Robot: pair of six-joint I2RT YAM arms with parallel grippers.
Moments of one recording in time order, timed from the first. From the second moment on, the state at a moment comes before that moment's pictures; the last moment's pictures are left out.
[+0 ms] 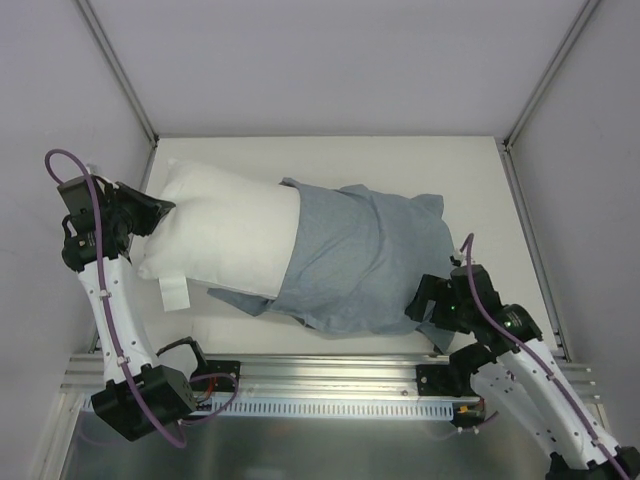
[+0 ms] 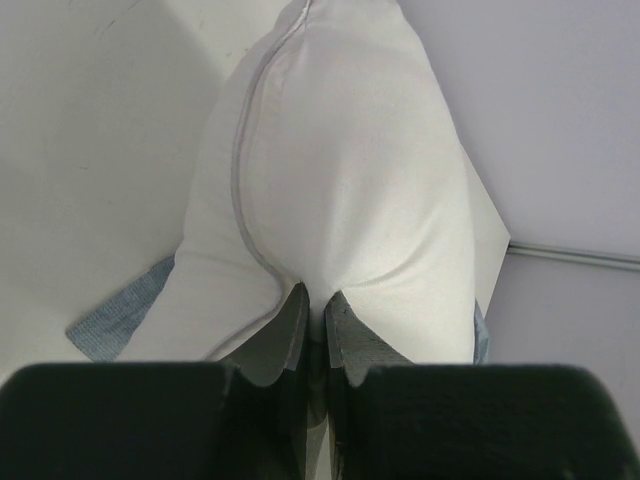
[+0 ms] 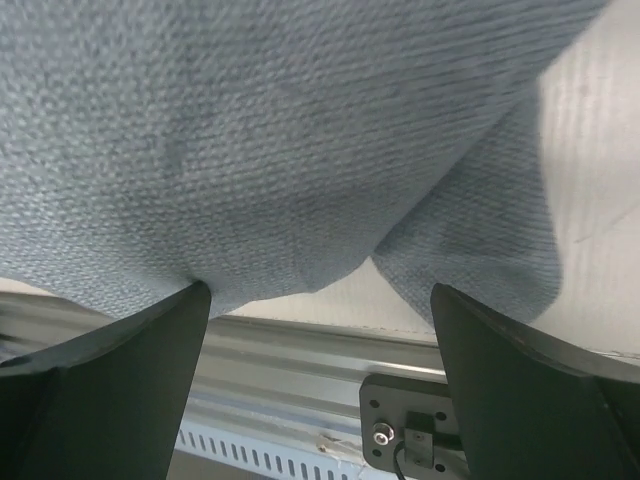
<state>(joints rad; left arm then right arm) 0.46 1.01 1.14 -0.74 0.46 -0.71 0.41 0.51 0.56 -0.98 -0.02 0.61</state>
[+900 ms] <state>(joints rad) 0.45 1.07 1.19 -0.83 0.55 -0.71 0.20 0.63 0.64 -0.81 0.08 0.61</state>
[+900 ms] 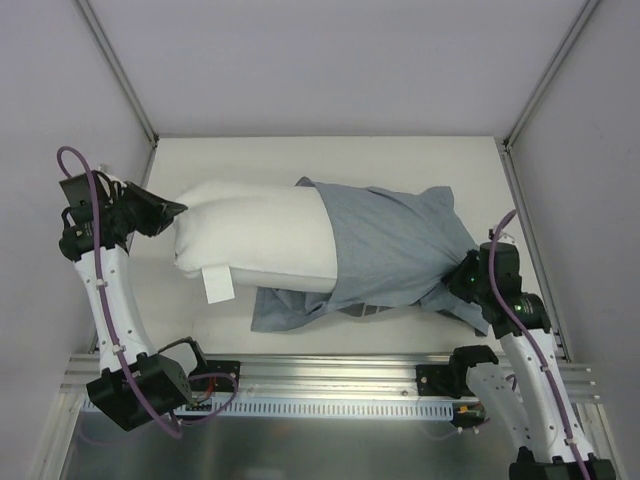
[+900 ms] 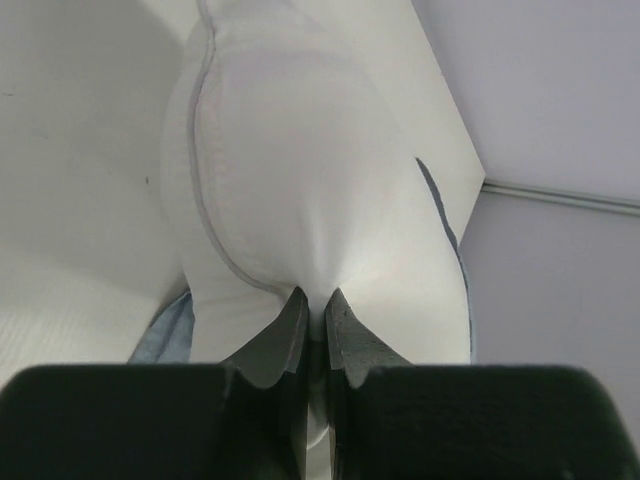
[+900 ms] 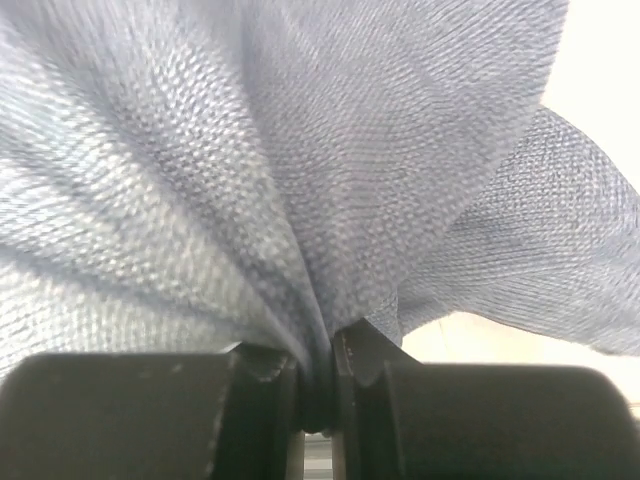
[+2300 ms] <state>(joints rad) 0.59 1.13 1.21 -0.80 0.58 -0.72 -0.09 0.69 0.66 -0.85 -0.06 0.59</state>
